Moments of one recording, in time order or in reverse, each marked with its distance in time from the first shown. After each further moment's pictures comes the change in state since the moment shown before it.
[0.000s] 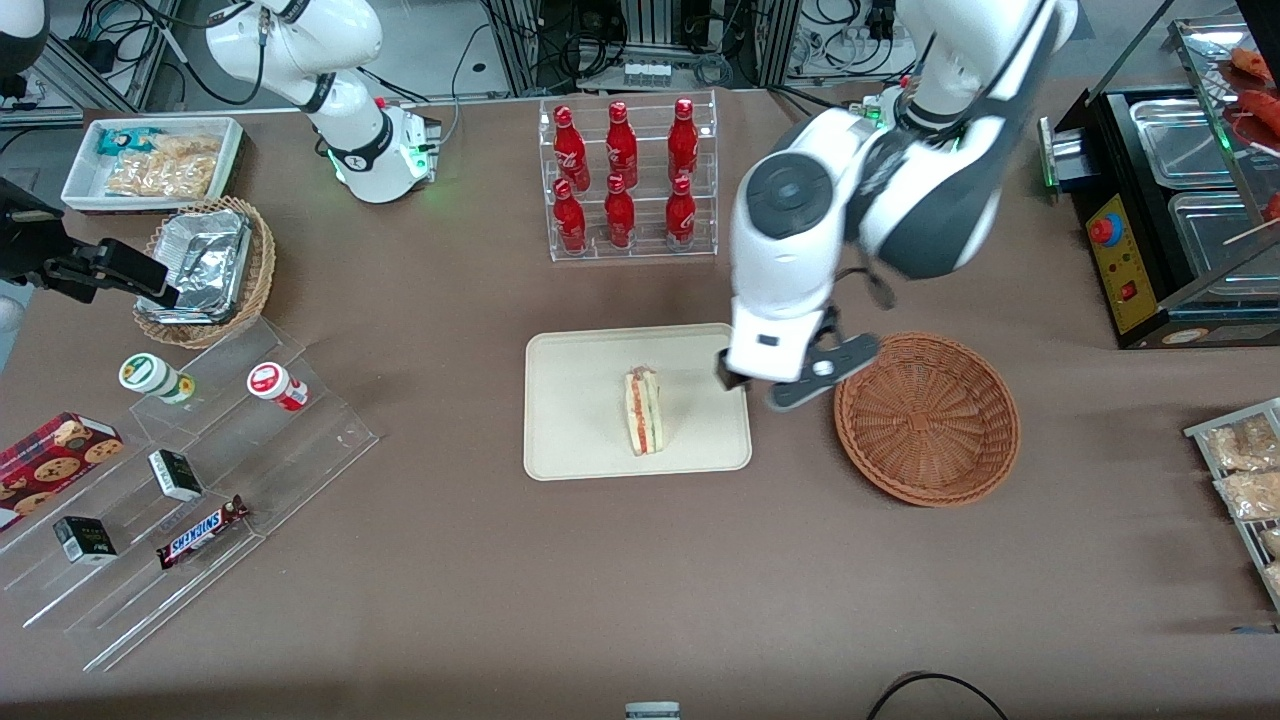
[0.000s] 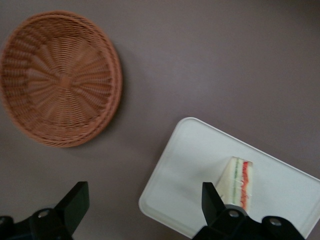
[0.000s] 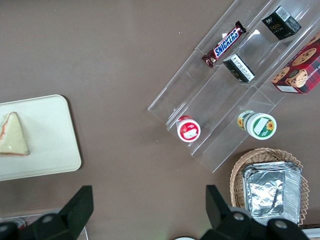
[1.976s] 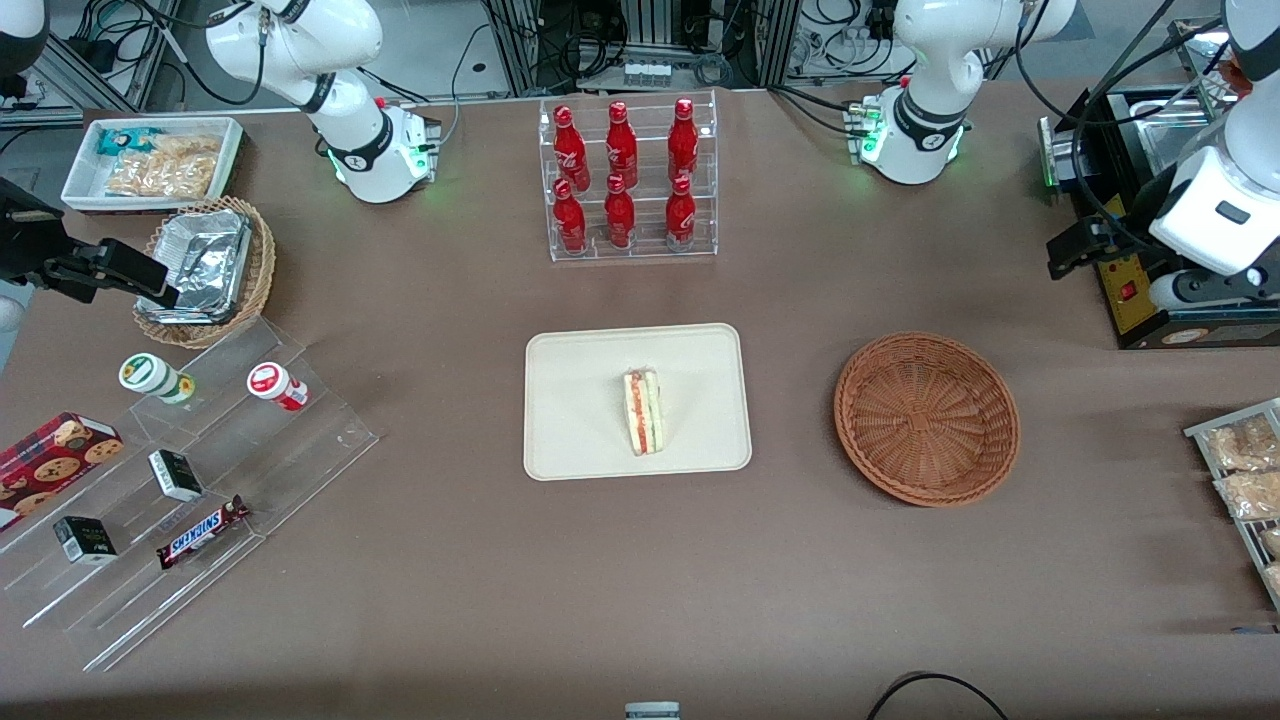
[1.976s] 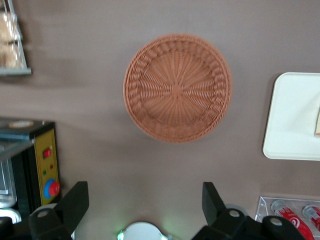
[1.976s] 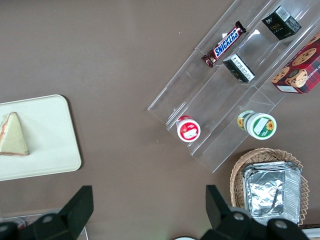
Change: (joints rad) arm 0.457 -0.366 0.070 -0.165 -0.156 -0.220 1.030
